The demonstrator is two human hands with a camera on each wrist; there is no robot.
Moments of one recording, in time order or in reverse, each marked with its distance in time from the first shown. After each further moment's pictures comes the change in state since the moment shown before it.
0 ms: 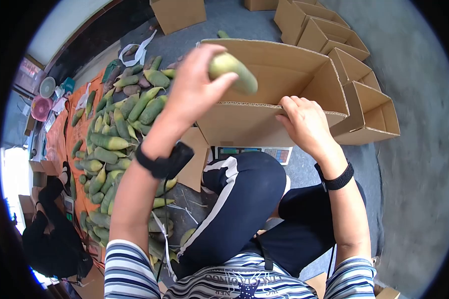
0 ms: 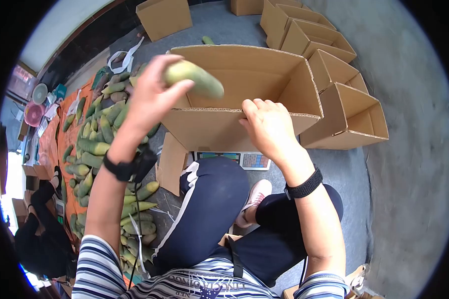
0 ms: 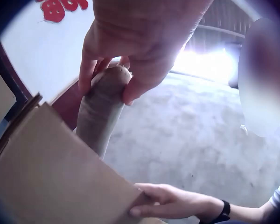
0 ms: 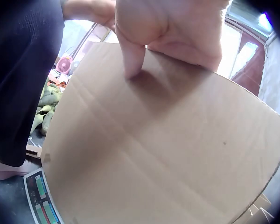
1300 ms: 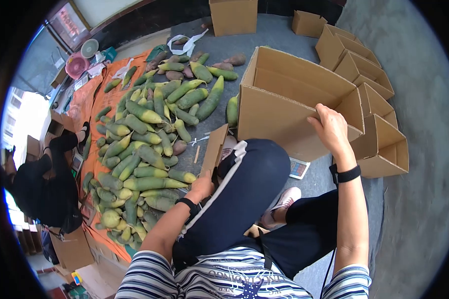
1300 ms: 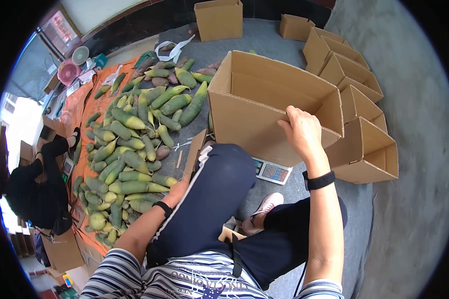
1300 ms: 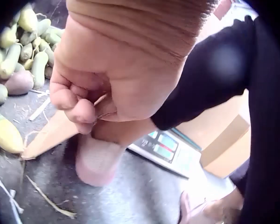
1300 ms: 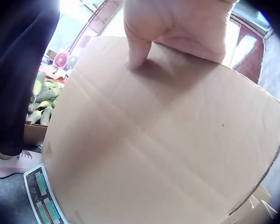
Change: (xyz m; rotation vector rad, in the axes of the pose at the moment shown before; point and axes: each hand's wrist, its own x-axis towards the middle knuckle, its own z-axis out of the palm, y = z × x) left_hand -0.364 -0.096 0.055 0.391 -0.637 -0.915; right_hand 0.005 0.002 0.003 0.042 0.054 0.014
